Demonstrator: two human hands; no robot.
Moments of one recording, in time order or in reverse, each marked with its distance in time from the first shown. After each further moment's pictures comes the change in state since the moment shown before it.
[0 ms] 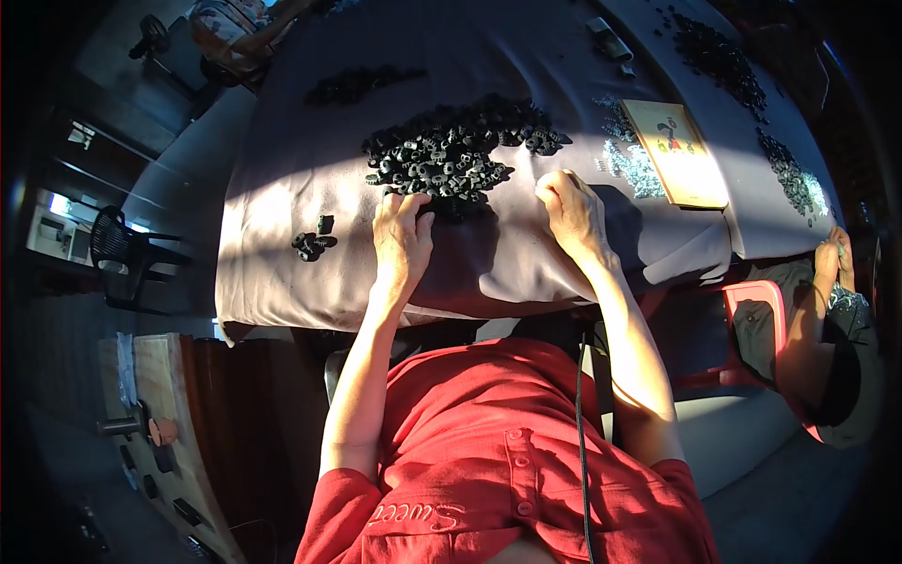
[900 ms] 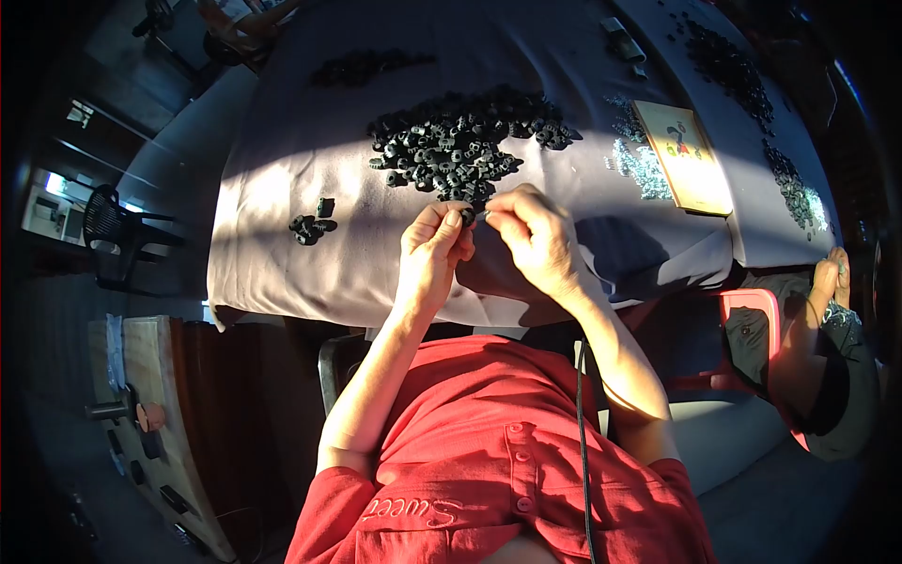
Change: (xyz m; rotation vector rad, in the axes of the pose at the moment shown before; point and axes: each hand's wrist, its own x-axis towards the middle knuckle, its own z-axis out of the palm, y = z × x) left_hand -0.026 0.042 -0.005 -1.519 -0.190 -0.591; right_hand 0.003 -0.088 -0.001 0.395 -0.046 -0.003
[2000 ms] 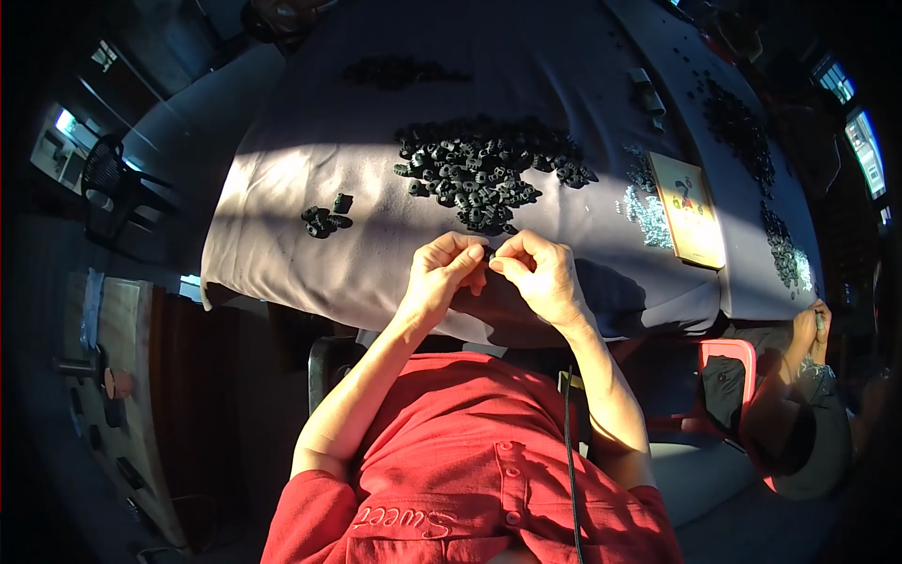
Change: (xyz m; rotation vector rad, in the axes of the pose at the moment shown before) left_hand -0.010 0.002 -0.012 0.078 0.000 -0.063; right_hand -0.006 -0.002 0.006 0.091 -0.264 0.316
